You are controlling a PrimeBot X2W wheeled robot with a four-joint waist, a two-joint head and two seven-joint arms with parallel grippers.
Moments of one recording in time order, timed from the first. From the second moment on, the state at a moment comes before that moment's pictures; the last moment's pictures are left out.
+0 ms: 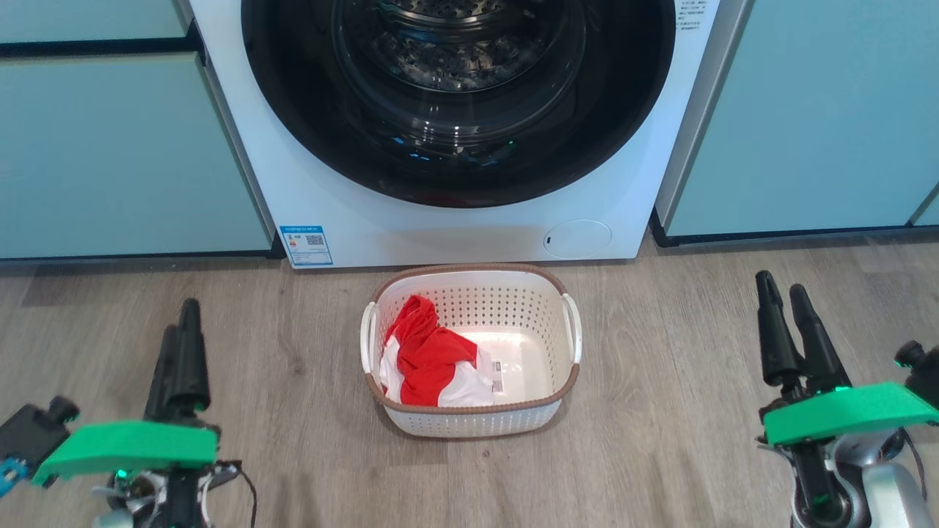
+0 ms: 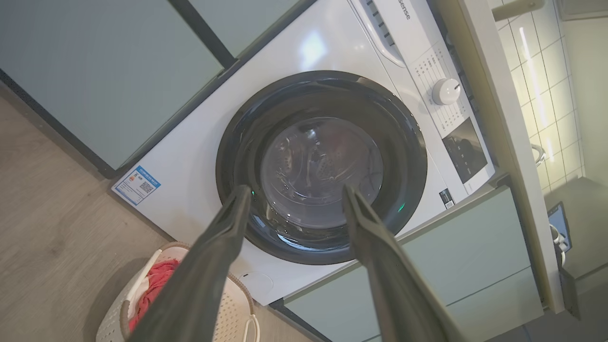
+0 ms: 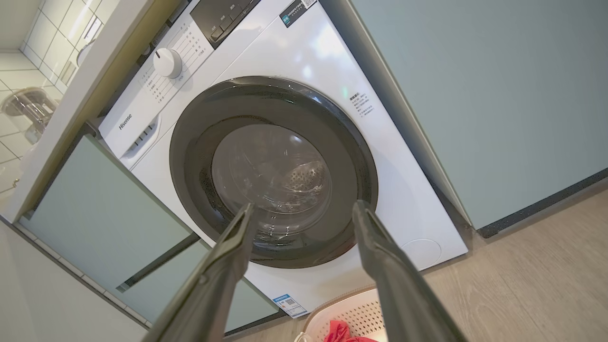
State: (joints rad) left arm 0.02 0.03 0.09 0.02 -1.03 -0.03 -0.07; right arm -0.02 -0.04 -0.09 0.09 0.75 0.13 -0.07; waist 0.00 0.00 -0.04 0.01
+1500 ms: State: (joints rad) left arm 0.04 0.07 -0.29 0.04 -0.27 0.17 -0.19; right arm -0.01 -0.04 0.01 0.22 0.25 0.13 -0.19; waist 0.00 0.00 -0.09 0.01
